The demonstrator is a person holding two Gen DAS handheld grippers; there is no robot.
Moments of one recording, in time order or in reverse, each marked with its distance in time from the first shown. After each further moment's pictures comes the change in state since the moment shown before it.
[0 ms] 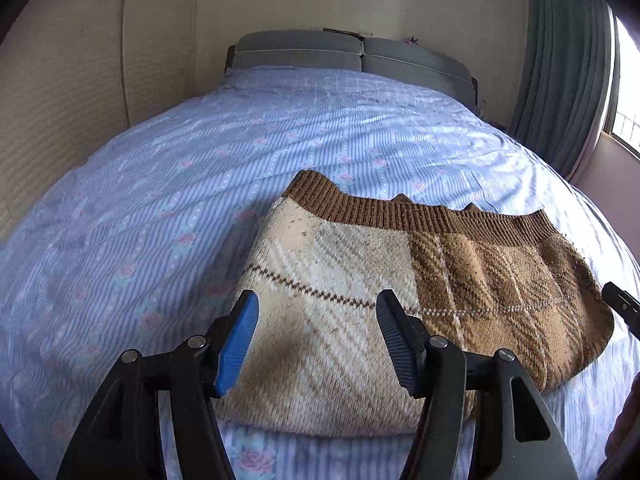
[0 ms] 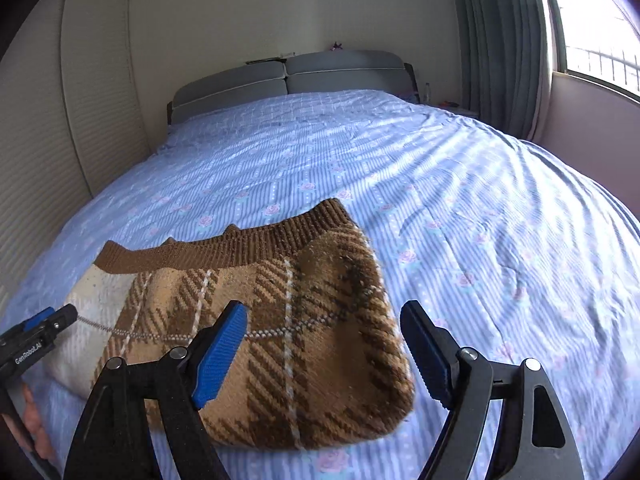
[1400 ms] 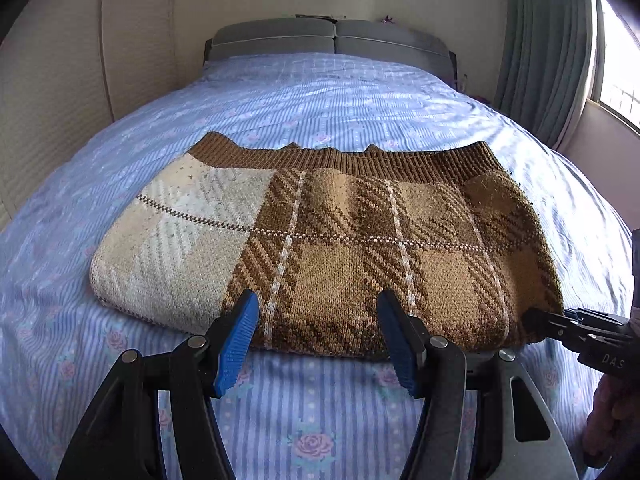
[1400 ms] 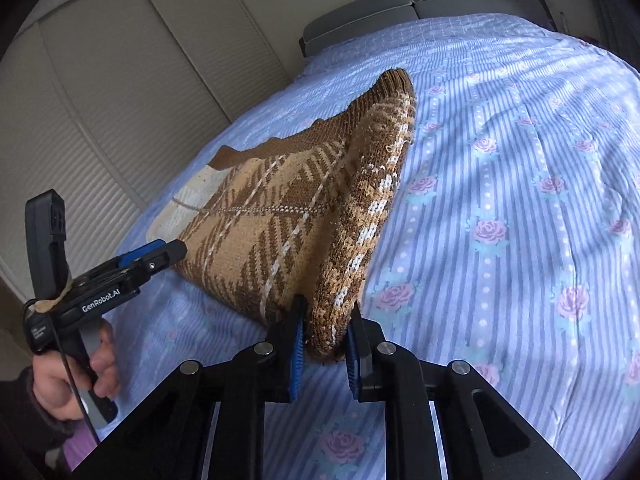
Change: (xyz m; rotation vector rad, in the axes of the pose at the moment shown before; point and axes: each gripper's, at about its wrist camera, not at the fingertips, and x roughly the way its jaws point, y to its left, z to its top) left arm -0.027 -0.132 -0.048 0.057 0.056 0.001; right arm 0.038 -0.076 -0.047 -0.119 0.284 0.616
